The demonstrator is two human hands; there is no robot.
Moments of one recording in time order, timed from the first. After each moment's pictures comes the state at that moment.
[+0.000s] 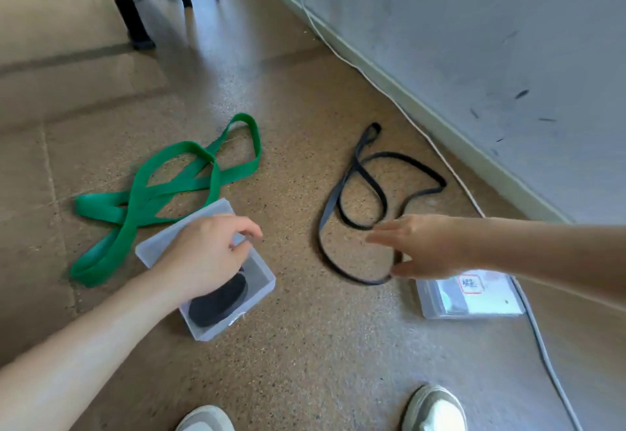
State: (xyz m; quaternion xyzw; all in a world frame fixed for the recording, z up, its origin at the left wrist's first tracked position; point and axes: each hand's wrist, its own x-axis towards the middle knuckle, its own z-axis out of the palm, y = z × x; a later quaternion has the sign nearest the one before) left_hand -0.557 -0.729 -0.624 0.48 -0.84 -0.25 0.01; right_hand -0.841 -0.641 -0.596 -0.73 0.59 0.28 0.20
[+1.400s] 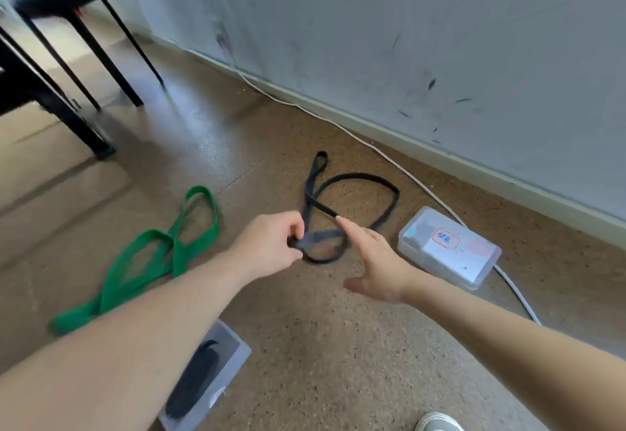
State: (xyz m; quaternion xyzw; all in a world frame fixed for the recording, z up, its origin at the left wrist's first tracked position) left_hand -0.758 -0.738 -0.613 0.37 -0.91 -0.20 -0.01; right_hand -0.912 -0.599 -0.670 -0.56 0.74 -0.22 0.31
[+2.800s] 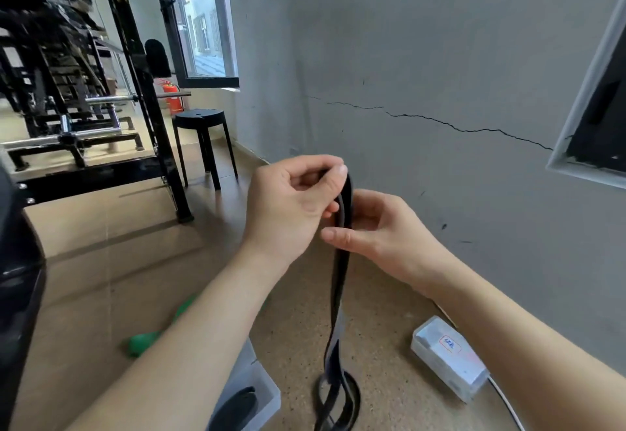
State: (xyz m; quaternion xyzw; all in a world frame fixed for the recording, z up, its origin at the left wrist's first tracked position) left_hand -0.634 -0.600 -0.319 0.22 -0.66 -0.45 0.56; right_hand -0.774 -0.544 -0.349 -0.64 0.55 -0.49 0.24
